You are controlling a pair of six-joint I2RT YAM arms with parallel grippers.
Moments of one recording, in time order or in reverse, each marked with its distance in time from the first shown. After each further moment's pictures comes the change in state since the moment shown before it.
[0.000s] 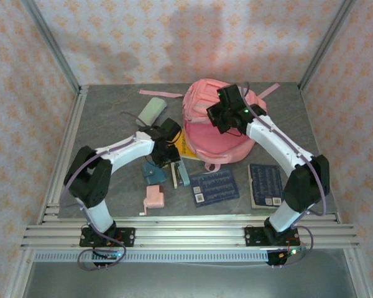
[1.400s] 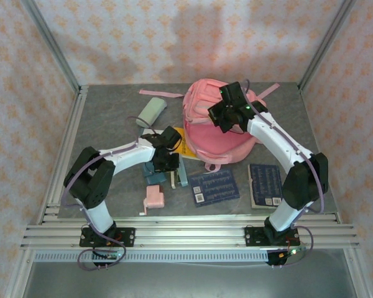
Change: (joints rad) left arm -0.026 0.002 -0.113 0.088 0.020 0.219; right arm -0.033 0.029 0.026 -0.055 -0.054 -0.063
